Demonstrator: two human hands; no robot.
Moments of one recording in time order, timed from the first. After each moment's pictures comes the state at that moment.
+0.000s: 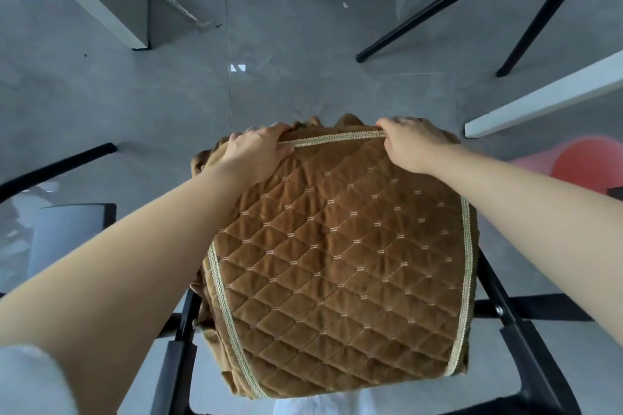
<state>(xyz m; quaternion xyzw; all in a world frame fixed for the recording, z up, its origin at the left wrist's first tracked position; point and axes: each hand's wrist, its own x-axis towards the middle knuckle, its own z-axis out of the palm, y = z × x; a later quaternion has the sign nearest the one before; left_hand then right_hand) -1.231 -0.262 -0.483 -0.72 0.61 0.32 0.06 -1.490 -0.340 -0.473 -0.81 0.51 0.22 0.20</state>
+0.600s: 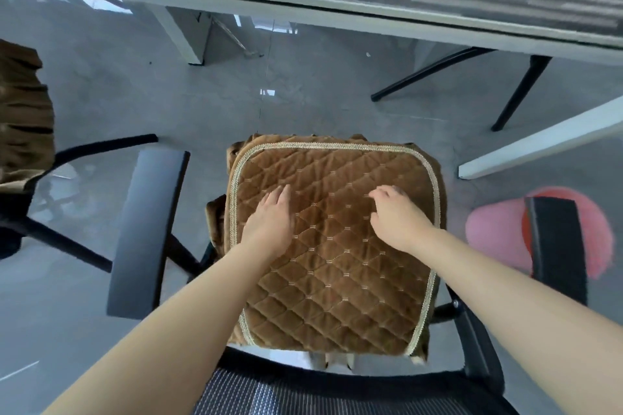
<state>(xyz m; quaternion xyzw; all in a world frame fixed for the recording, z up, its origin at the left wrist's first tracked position) -1.294 -0.112 -0.419 -0.79 0.49 0.37 0.02 -1.502 -0.214 -0.399 -0.78 0.51 0.22 0.29</state>
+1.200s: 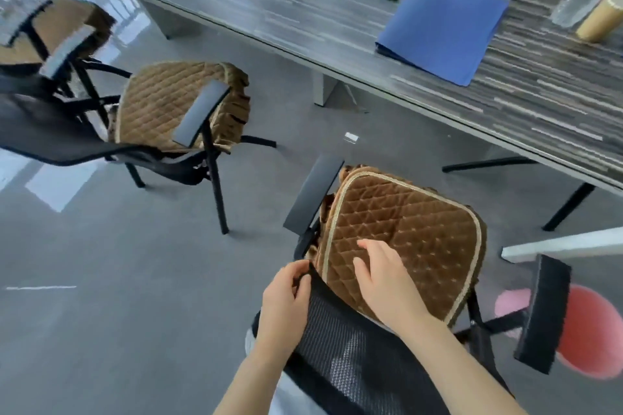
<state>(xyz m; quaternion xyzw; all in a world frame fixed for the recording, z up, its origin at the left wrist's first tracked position) -1.324 0.151 -0.161 -0.85 0.14 0.34 -0.37 -1.423 0.008 -0.139 -0.84 0.41 0.05 0.36</state>
